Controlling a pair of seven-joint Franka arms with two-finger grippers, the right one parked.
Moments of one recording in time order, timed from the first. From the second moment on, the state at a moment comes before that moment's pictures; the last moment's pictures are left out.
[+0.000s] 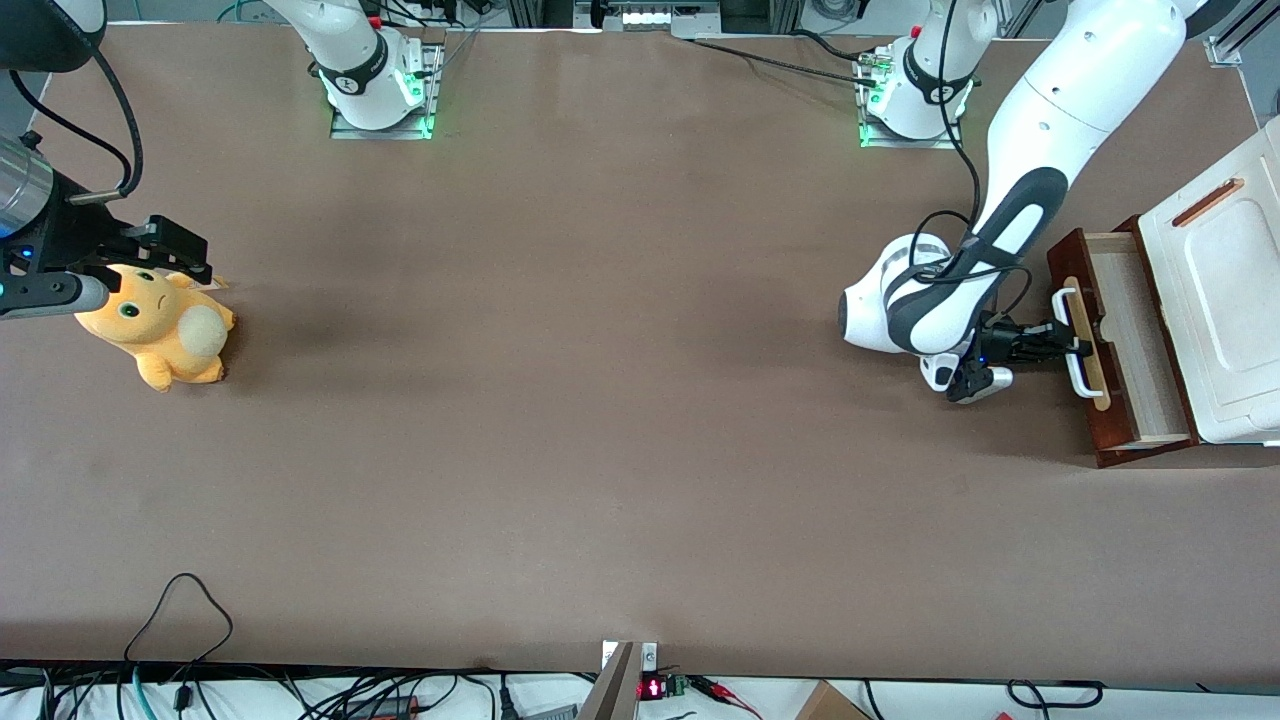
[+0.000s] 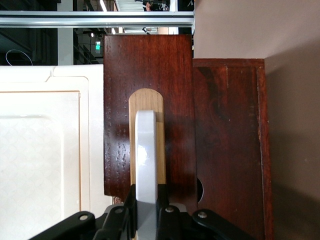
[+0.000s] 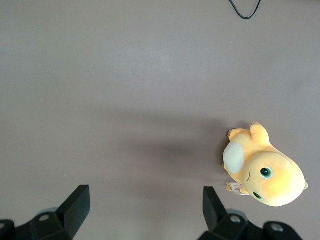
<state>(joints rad) 0.14 0.68 -0.48 -2.05 1.57 1.30 -1.10</state>
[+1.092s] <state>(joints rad) 0.11 0.60 -0.51 -1.95 1.41 1.44 -0.97</state>
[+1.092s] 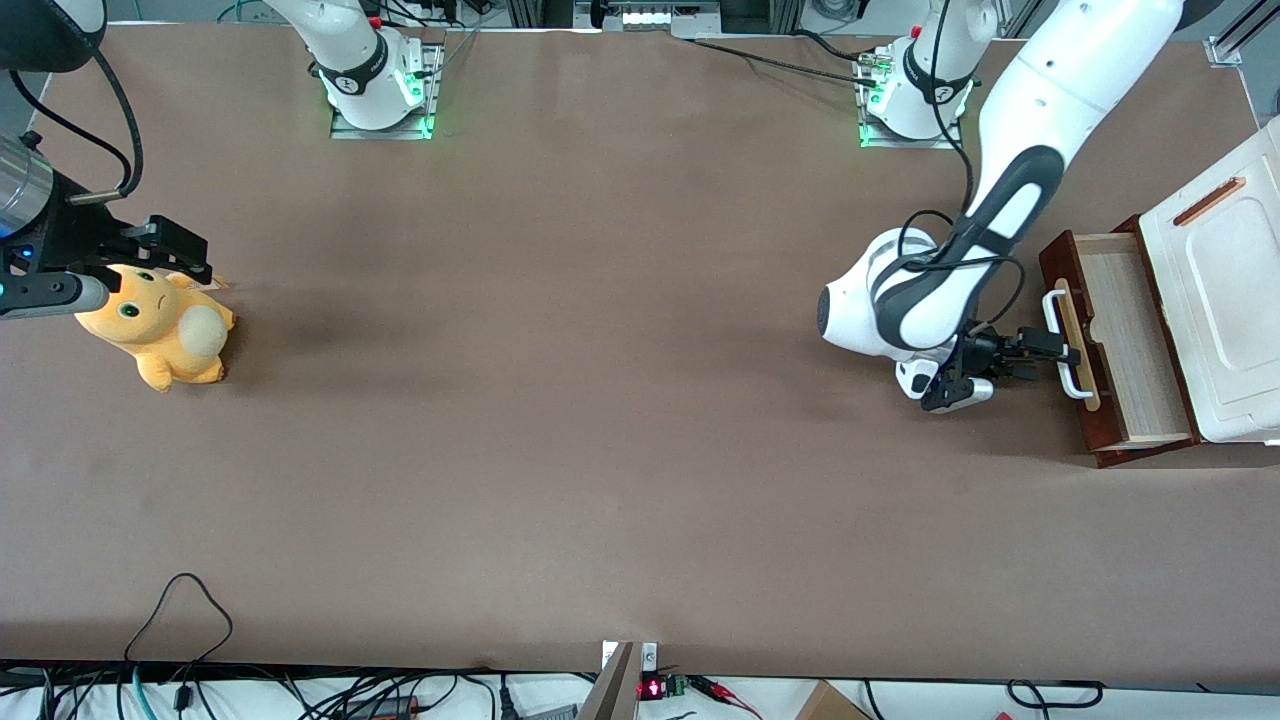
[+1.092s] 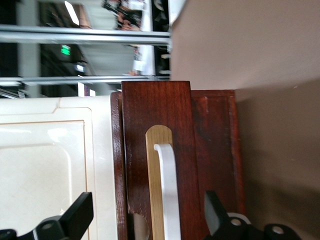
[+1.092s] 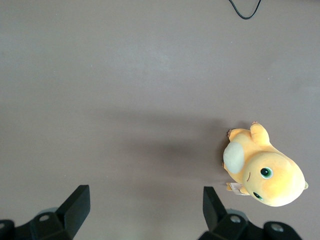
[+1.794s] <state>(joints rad) 0.02 0.12 -0.22 -1.80 0.38 1.73 -0.39</state>
